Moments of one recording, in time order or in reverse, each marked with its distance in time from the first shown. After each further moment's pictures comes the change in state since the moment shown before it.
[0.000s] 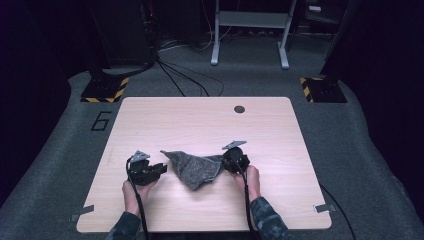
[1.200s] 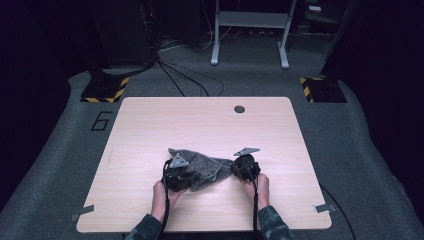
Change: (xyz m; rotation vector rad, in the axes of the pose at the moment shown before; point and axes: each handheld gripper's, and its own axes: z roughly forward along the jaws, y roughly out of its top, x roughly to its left) left arm -0.090 0.009 0.038 0.069 -0.168 0.205; right arm -0.014 -0.033 -0.015 -0.016 0.004 0.063
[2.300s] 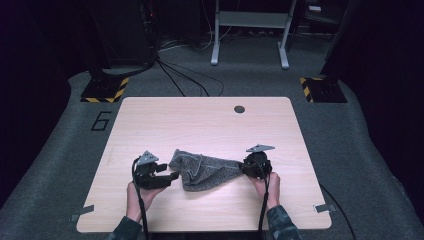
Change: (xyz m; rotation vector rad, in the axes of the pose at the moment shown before) left arm 0.031 0.004 -0.065 -0.063 0.097 -0.097; right arm -0.025 0.000 -0.031 -0.057 -0.010 0.031
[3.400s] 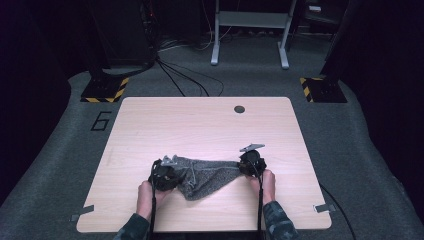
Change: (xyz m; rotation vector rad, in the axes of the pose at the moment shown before) left arm 0.000 -0.028 0.049 0.250 -0.006 0.104; right arm 0.003 0.002 0.031 0.093 -0.057 -0.027
